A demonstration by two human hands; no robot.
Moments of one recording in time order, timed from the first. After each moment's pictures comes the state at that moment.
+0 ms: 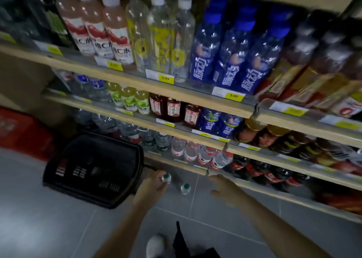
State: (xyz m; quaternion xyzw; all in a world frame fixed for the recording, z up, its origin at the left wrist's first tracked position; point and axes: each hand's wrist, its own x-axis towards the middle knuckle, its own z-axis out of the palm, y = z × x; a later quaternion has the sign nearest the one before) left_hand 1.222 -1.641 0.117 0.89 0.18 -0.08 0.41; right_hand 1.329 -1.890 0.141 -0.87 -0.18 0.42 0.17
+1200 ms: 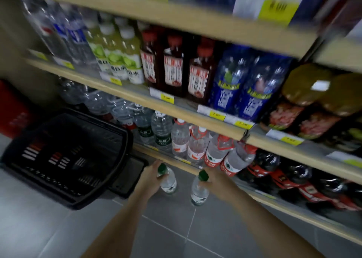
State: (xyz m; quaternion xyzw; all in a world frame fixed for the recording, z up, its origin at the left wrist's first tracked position) left_hand 1.280 -1.658 -0.113 0.89 0.25 -0.05 0.39; right_hand 1.380 -1.876 -0.074 -0.89 -0.28 0.32 0.19
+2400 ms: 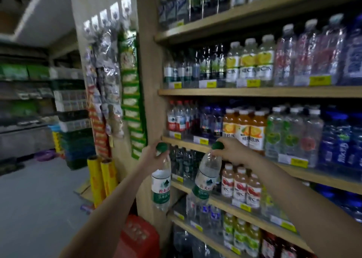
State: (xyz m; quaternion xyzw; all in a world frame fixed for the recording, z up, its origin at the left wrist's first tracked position) left_hand 1.077 -1.253 0.621 0.87 0.17 0.37 0.28; right_hand 1.237 -1.476 0.666 -0.84 -0.46 0.02 0.28
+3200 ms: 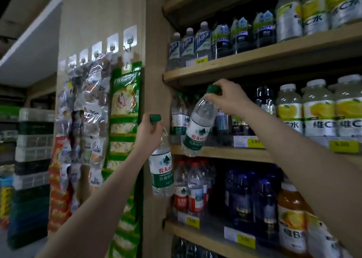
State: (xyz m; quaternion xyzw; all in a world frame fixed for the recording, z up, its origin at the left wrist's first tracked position) left_hand 1.263 -0.994 0.835 0.74 0.03 0.58 0.34; right_hand 1.358 -1.206 0.933 -0.73 -0.44 -0.33 0.40
